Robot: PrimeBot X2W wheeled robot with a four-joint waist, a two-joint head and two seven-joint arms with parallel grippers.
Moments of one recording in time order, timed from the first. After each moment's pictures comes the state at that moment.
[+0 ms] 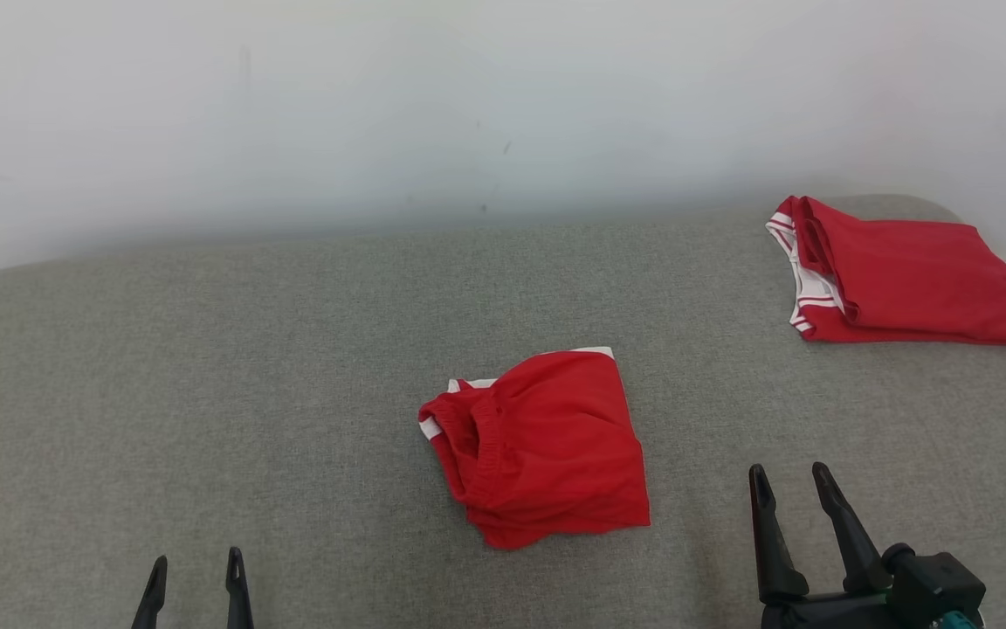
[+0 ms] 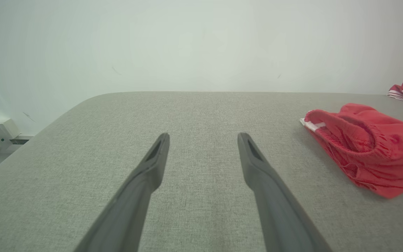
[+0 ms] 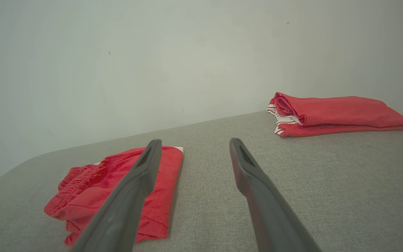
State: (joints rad) left arm 0.09 0.05 0.05 0.18 -0.10 -0.03 -0.26; right arm 0.02 -0.06 0.03 0.16 0.24 0.13 -0.26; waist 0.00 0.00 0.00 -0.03
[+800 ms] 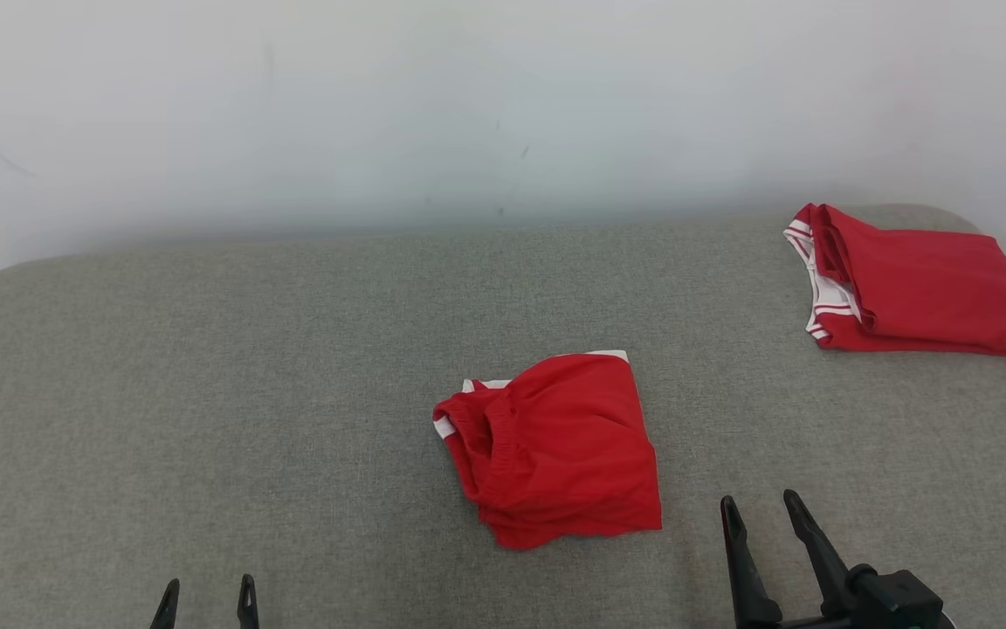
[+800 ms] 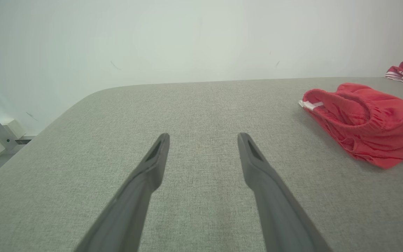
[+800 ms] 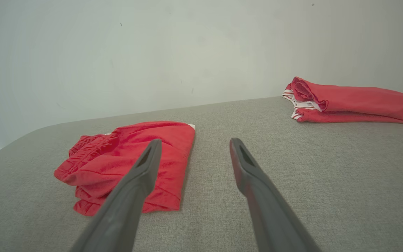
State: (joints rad) left arm 0.14 0.05 0.06 0.16 -0.04 -0.07 -0.26; right arm 0.04 -0.05 0.06 0.21 0.17 0.13 -0.26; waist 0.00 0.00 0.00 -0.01
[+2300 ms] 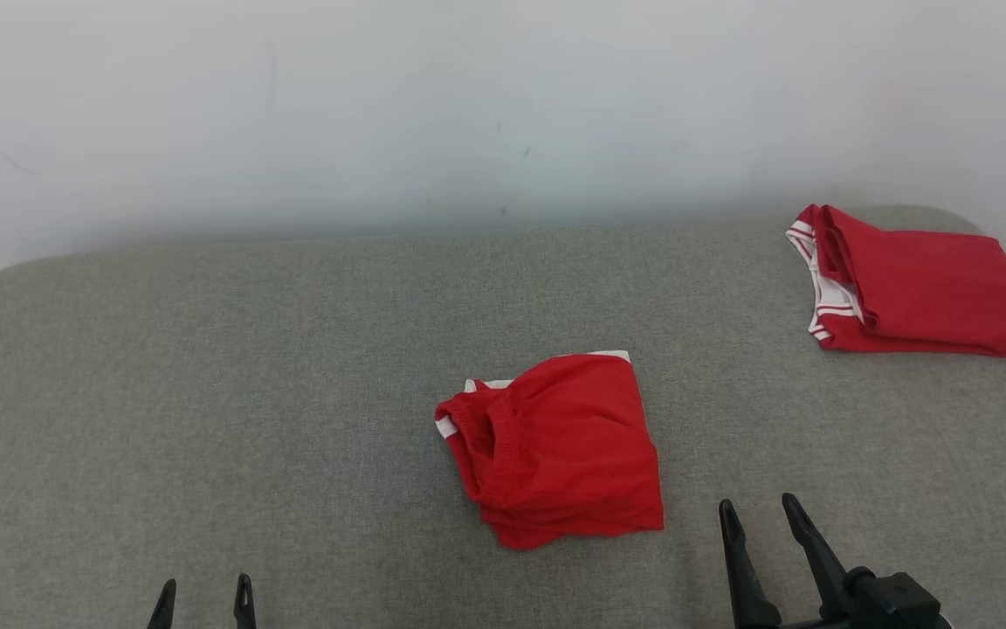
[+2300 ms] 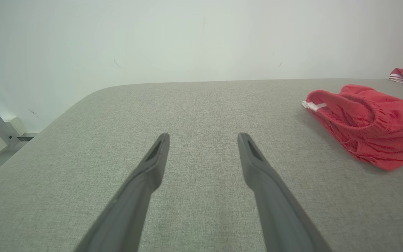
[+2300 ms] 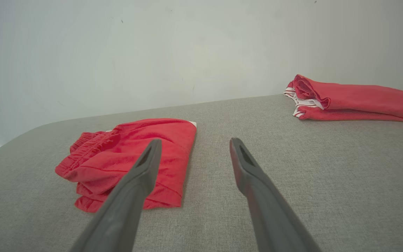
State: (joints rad) left arm 0.14 0.05 0.06 0.17 -0.05 -0.07 -0.26; right arm 0.04 -0.05 0.06 0.21 0.16 0.13 -0.26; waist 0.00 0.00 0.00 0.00
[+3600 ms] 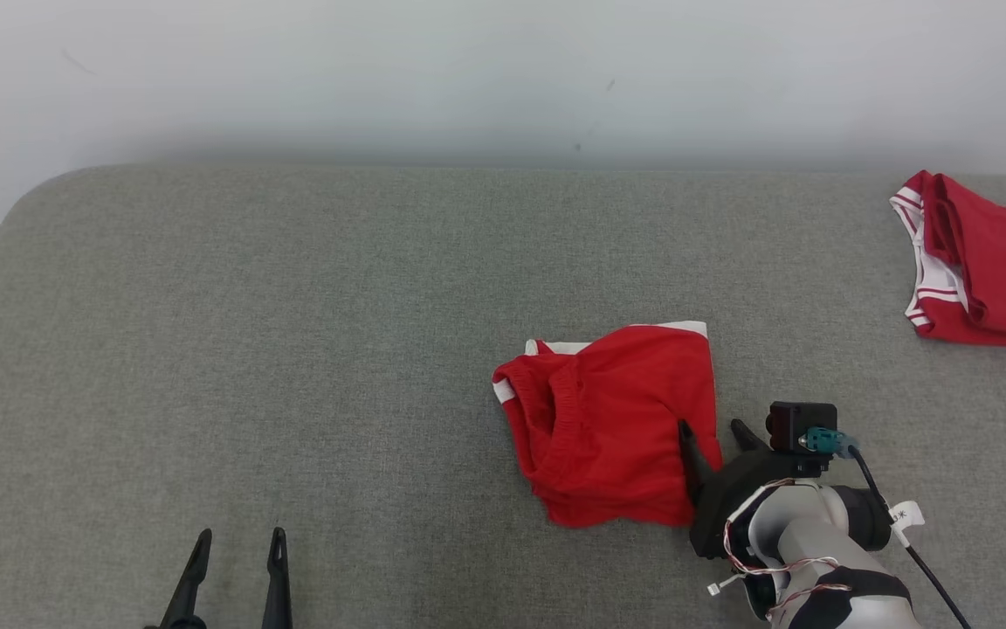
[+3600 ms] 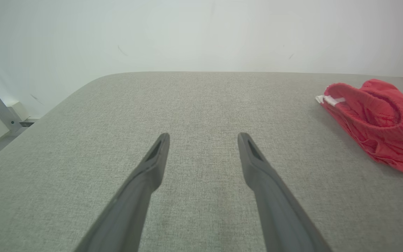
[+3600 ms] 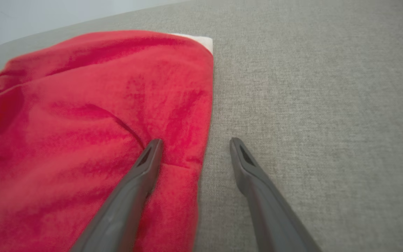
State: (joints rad) left arm 0.06 0.05 0.01 0.18 -0.07 -0.09 -0.26; right arm -0.65 -0.06 0.11 1.19 0.26 0.13 -0.19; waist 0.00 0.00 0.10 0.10
